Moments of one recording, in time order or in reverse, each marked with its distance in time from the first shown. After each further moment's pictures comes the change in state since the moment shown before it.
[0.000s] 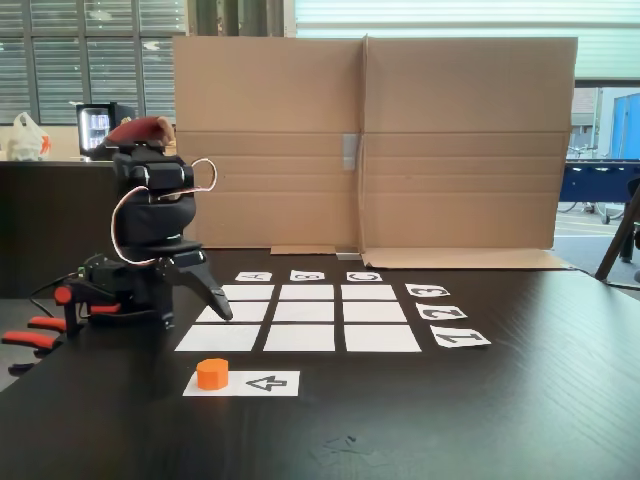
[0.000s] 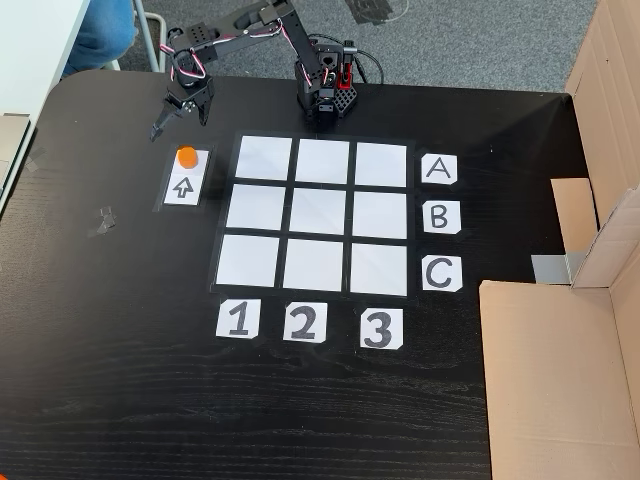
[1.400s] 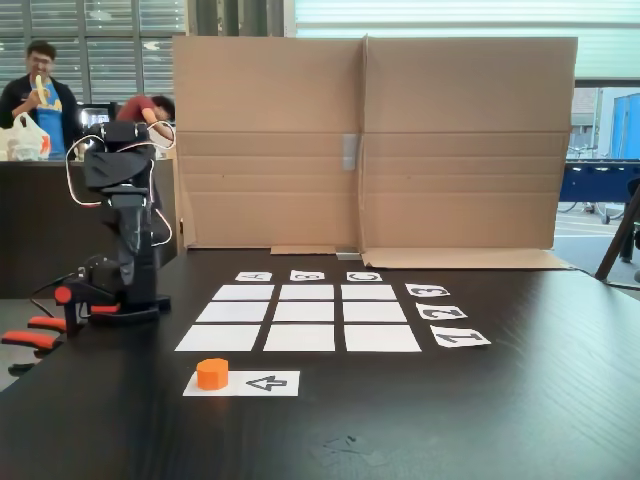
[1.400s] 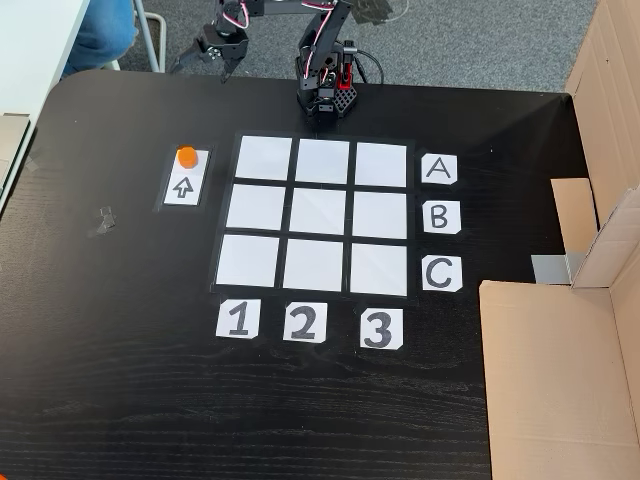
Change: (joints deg) arm 12.5 42.1 30.8 -1.1 12.2
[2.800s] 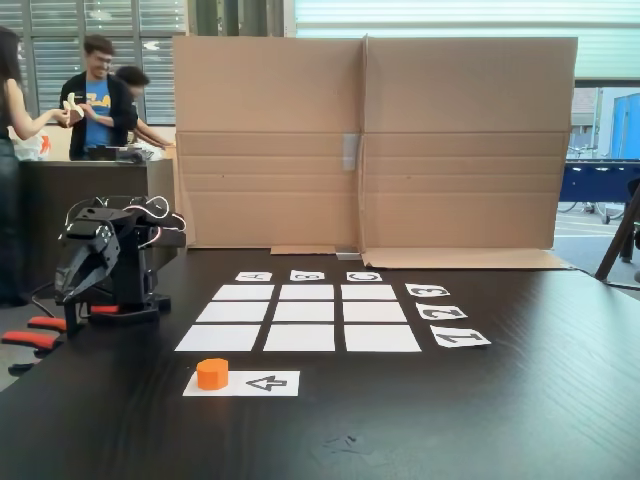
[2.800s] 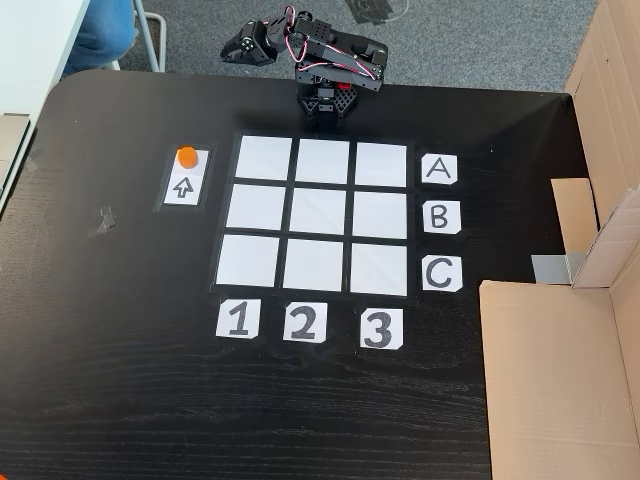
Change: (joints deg) arm 23.0 78.6 70.7 -38.5 7.9
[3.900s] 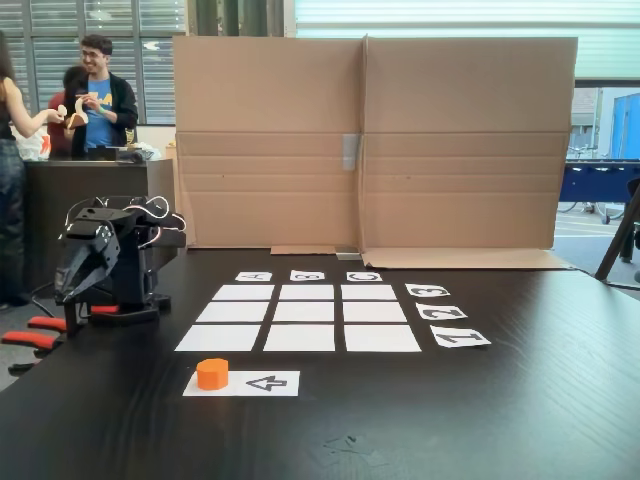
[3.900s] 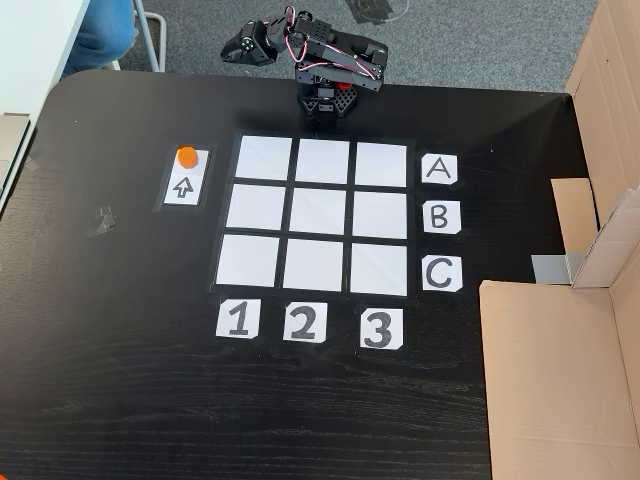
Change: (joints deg) arm 0.2 1.5 0.0 0.4 0.0
